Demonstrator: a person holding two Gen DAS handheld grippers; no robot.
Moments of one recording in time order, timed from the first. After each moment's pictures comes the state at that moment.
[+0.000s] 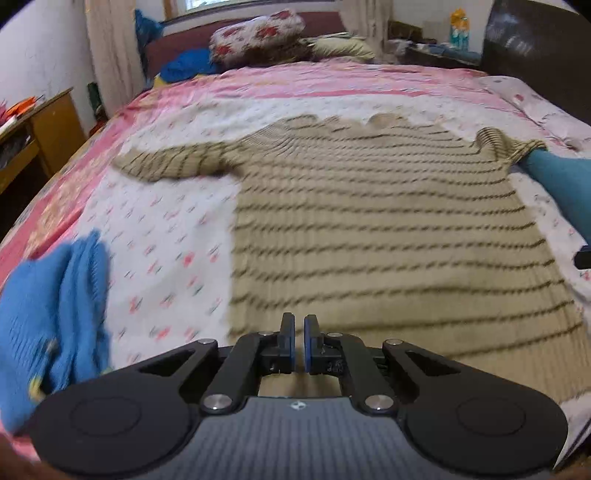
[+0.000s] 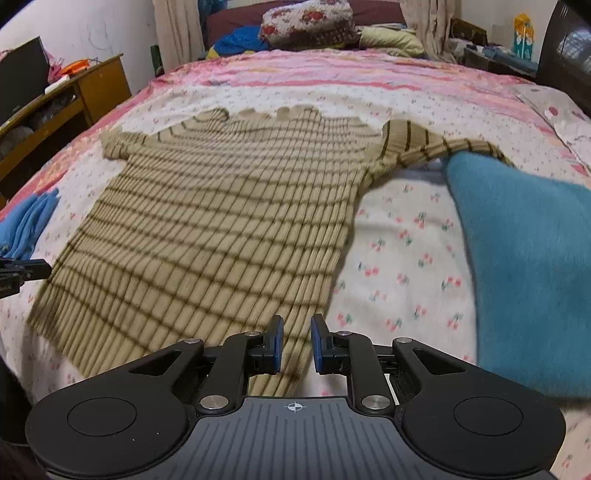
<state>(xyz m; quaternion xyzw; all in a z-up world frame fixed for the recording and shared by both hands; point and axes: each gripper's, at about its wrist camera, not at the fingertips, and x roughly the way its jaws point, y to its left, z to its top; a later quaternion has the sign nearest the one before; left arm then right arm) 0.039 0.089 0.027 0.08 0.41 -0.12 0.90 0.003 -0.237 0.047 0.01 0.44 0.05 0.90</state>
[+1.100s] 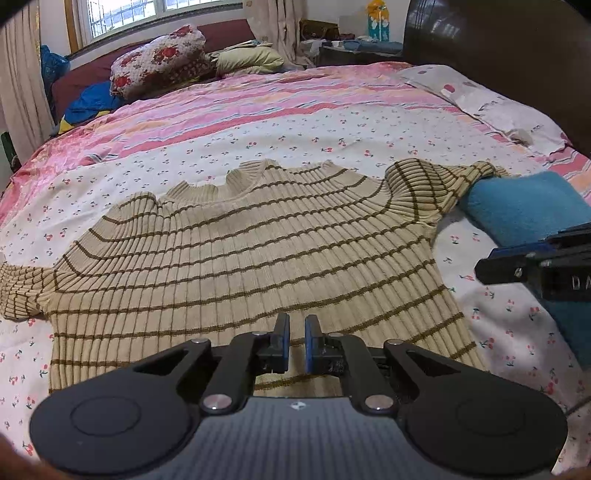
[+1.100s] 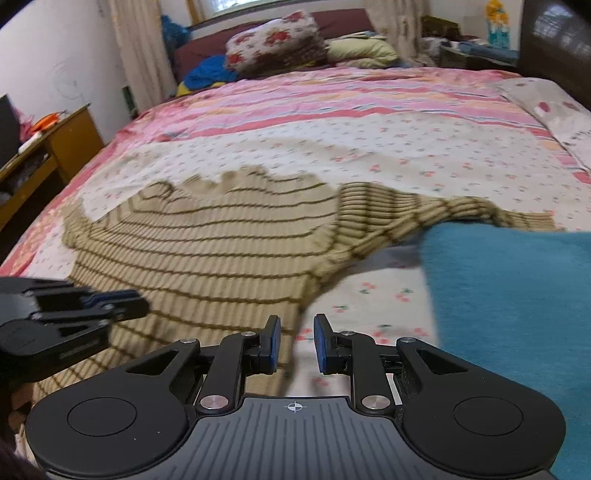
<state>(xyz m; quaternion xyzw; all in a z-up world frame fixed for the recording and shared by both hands) 0.155 -0.082 0.033 0.11 0.39 -0.22 0.88 0.108 -0.292 0.059 0.06 0.42 0.04 0.91</state>
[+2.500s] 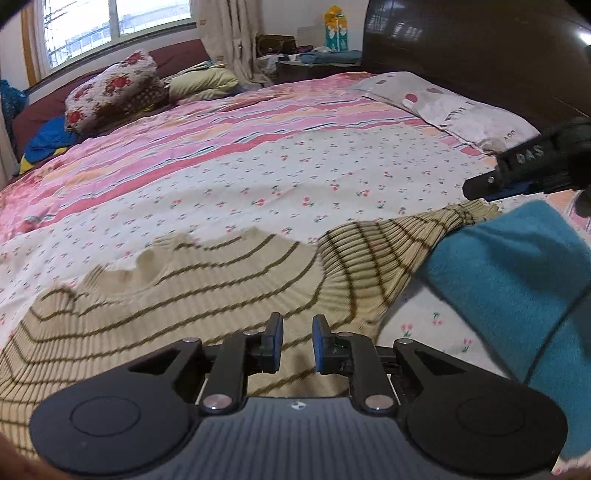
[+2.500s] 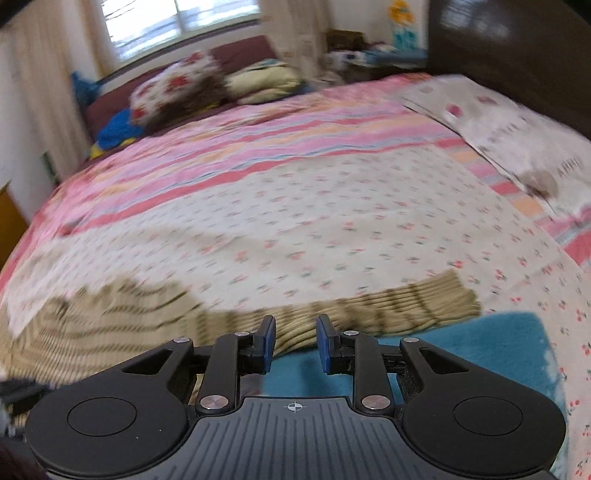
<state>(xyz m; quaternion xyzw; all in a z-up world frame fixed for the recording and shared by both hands) 0.205 -0.191 0.045 0.13 0.37 -0.28 0.88 0.185 -0.447 0.088 0.15 0.38 -0.11 0.90</state>
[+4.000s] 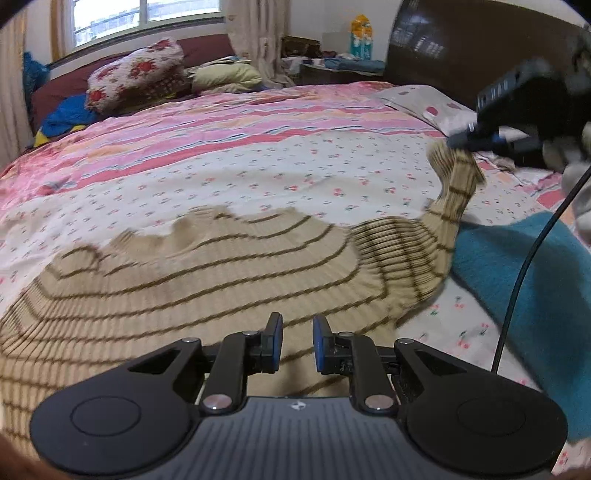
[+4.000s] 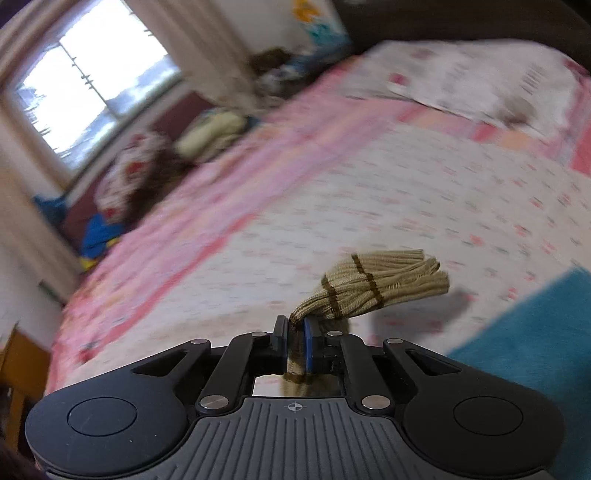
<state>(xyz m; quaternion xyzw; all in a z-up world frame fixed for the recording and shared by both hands) 0.196 -0.128 0.036 0.08 0.37 -0.26 0.89 0.211 -0.438 0.099 0.30 0.30 -0.11 0.90</state>
